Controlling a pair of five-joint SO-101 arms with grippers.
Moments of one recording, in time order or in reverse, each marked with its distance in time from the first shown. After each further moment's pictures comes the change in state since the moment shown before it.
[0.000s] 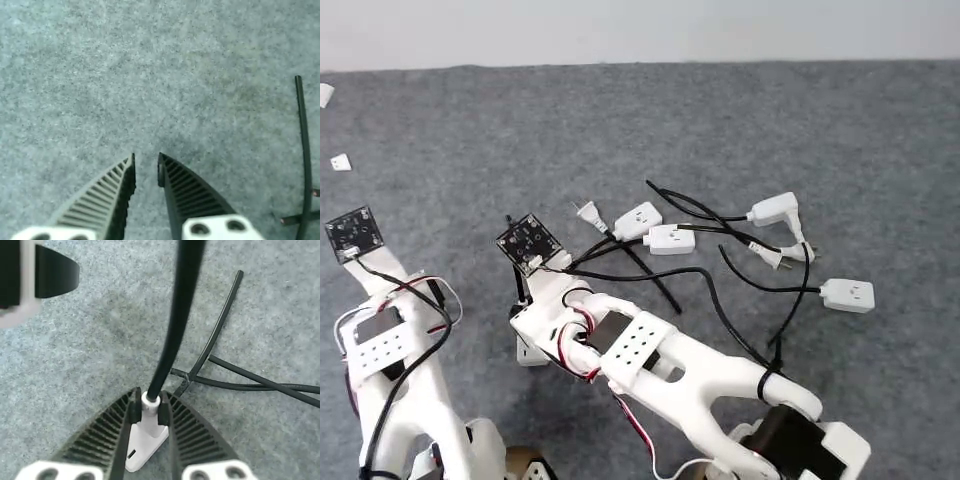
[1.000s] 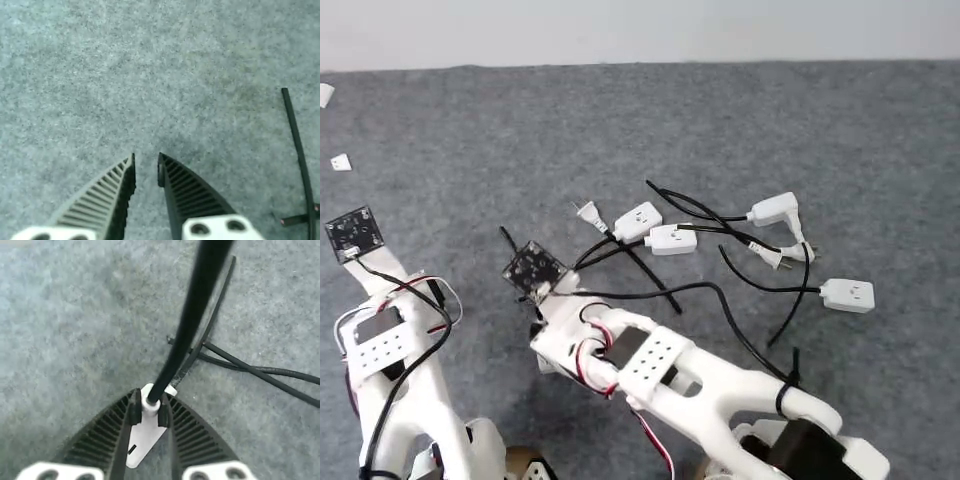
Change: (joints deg) left arm 0.0 0.0 0.0 0.0 0.0; right arm -0.4 -6.4 10.0 -0.2 10.9
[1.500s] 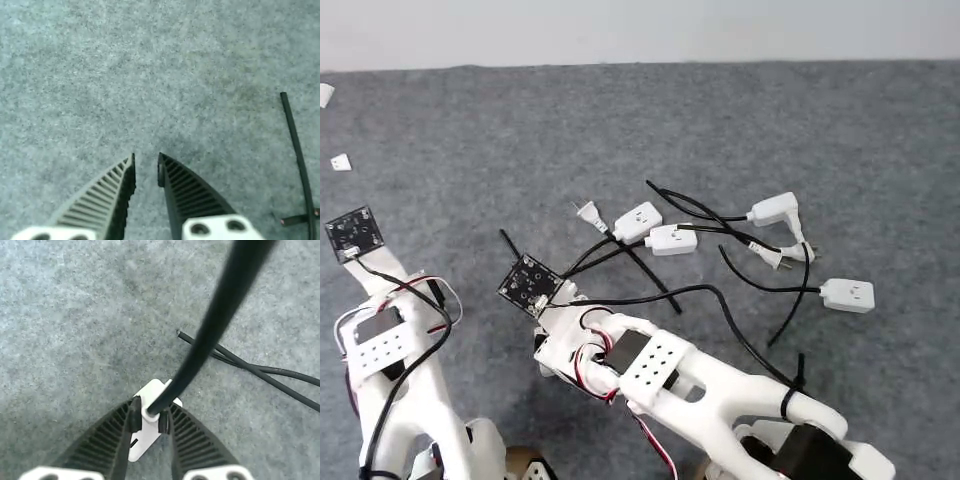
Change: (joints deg) left arm 0.0 0.0 0.0 0.0 0.0; right arm -0.5 -1.4 -0.5 5.3 3.0
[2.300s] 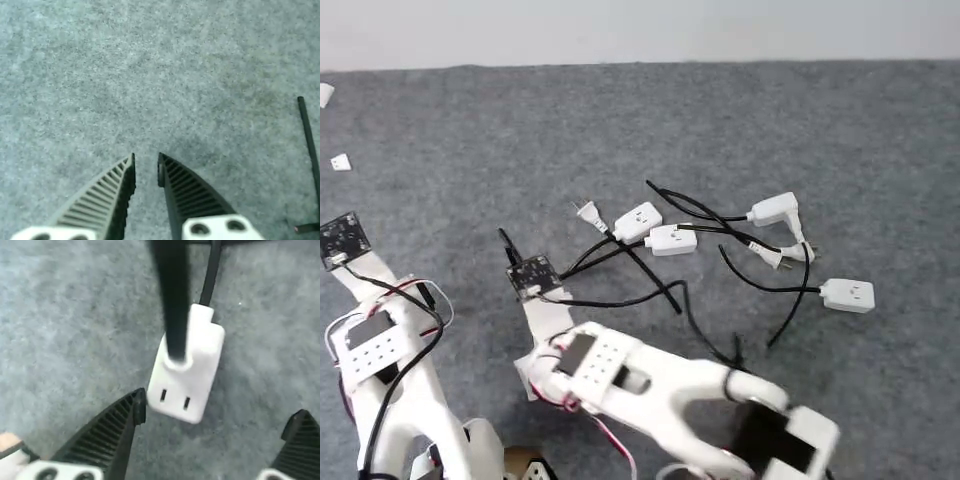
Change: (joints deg) left arm -3.1 0.0 0.0 0.0 0.0; right arm -7.1 18.1 -16.4 15.6 -37.3
